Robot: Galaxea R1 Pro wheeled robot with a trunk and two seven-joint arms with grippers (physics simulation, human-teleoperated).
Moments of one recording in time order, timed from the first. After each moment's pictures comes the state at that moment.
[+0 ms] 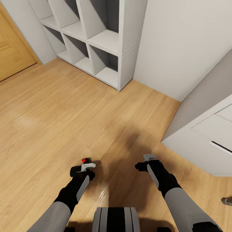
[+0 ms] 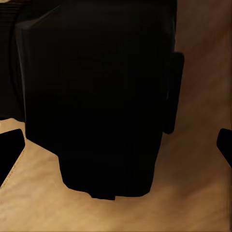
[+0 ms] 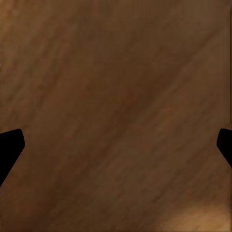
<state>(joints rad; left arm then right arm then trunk) -0.63 -0.12 -0.07 -0.72 0.18 0.52 0.37 -0.74 0.06 0.07 -0.71 -0.04 0.64 -0.03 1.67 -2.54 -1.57</state>
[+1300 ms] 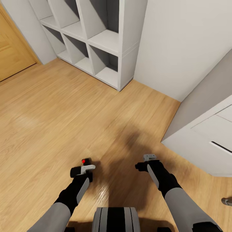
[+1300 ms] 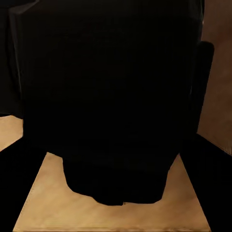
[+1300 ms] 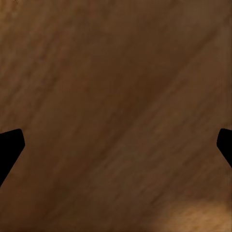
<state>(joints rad) -0.63 -0.12 -0.07 -0.66 0.18 0.45 0.37 -0.74 0.06 0.07 -0.71 -0.04 0.64 -0.03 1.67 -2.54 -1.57</state>
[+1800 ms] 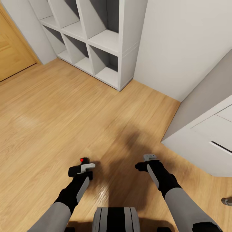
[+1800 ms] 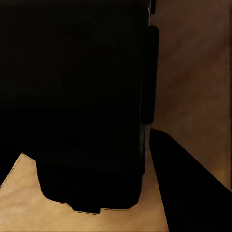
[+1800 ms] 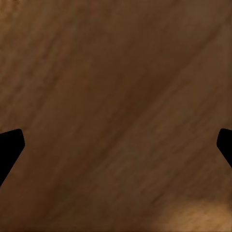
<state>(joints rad) -0.63 -0.12 -0.07 -0.69 0.18 0.45 0.38 -0.74 0.06 0.07 -0.71 -0.04 0.65 -0.03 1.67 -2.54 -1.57</state>
